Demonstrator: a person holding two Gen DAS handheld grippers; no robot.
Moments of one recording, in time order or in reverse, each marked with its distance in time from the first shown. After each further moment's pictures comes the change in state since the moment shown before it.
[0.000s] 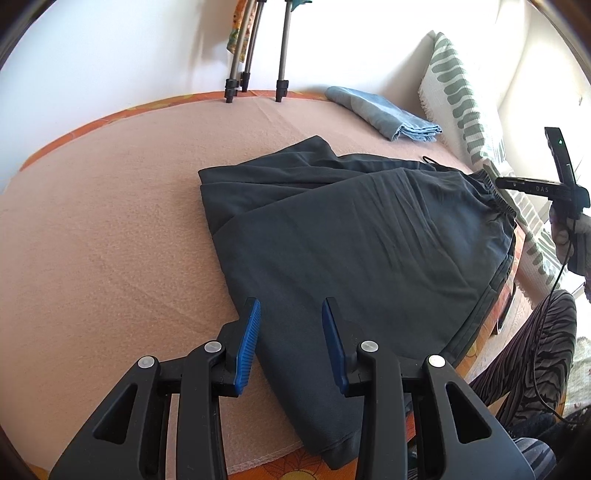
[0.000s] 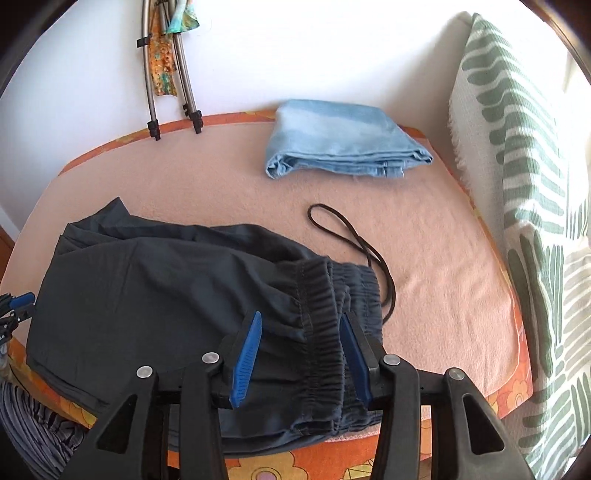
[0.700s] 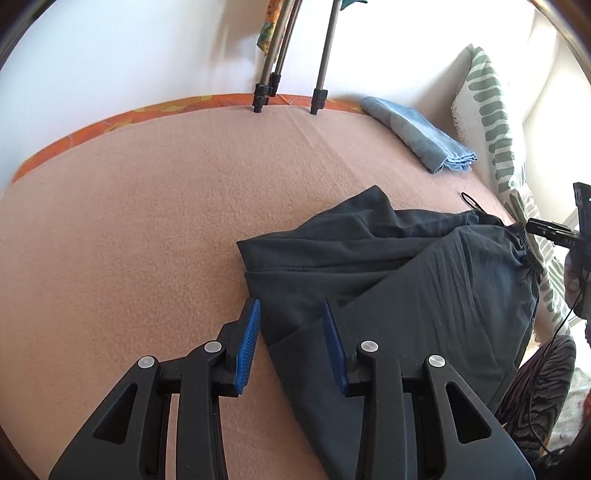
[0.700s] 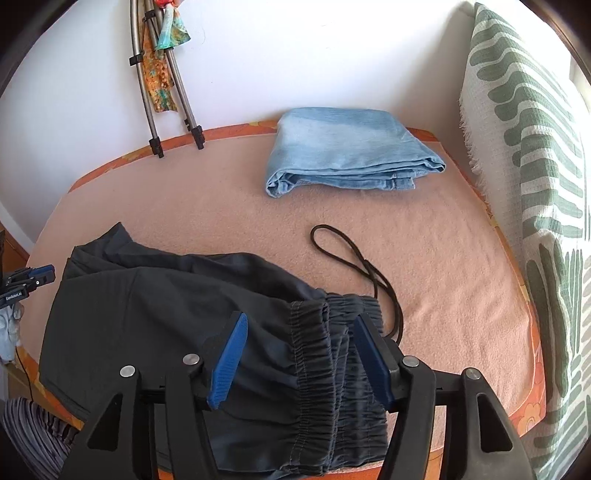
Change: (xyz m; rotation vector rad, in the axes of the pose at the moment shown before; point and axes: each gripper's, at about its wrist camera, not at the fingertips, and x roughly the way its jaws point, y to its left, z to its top) left arm 0.043 0.055 0.083 -0.073 0.050 0.005; right arm 0.022 -0.022 0.025 0.052 -0.007 0.082
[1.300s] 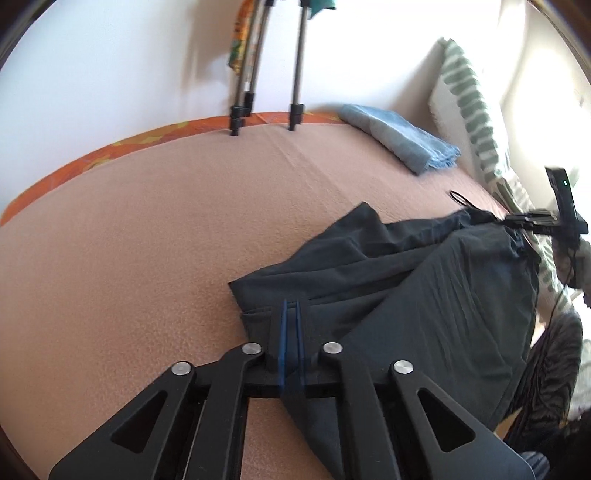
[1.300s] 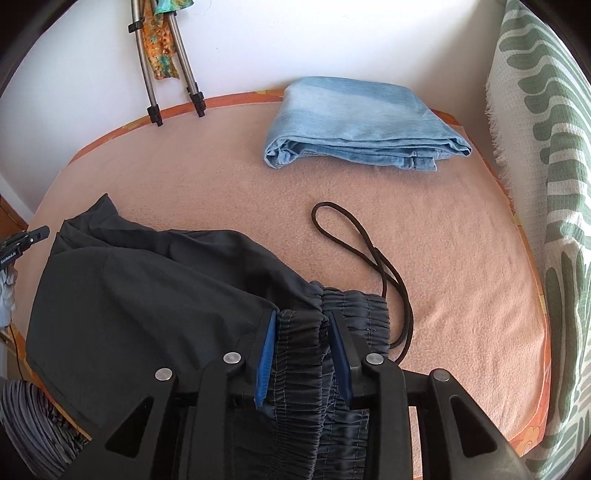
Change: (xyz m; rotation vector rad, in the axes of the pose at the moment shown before) left arm -0.003 -0.008 0.013 0.178 -0.042 -0.048; right arm 0.035 -0.008 0.004 -0.078 0.103 0.058
